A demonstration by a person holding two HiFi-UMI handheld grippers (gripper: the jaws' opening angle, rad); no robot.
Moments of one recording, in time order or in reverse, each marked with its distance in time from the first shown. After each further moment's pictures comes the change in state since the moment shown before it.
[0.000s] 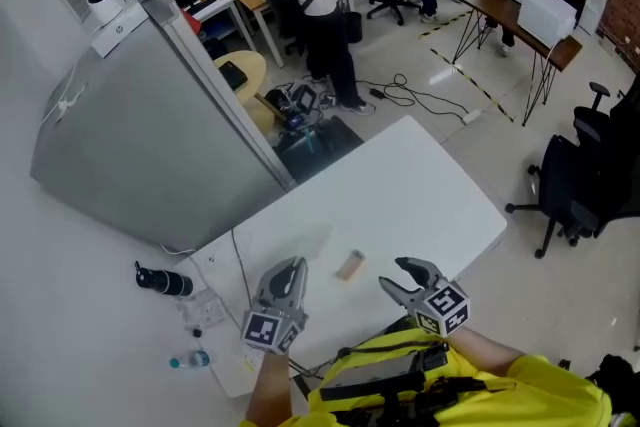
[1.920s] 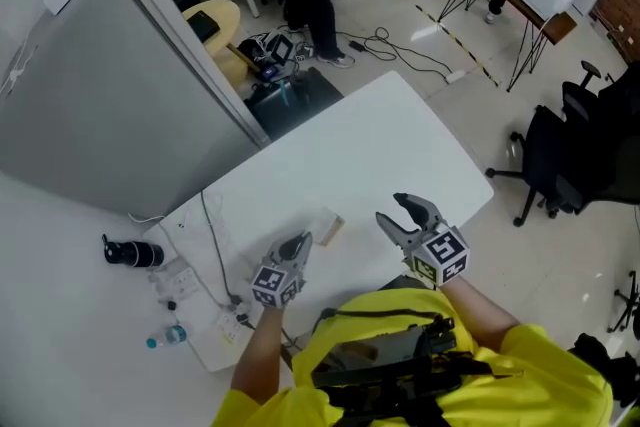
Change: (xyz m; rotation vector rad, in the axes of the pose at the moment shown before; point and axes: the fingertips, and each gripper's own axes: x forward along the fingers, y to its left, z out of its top) left arm 0.046 -0.002 -0.195 -0.161 0.255 -0.115; right arm 0.020 -0.077 0.026 -0.087 -0.045 -0.101
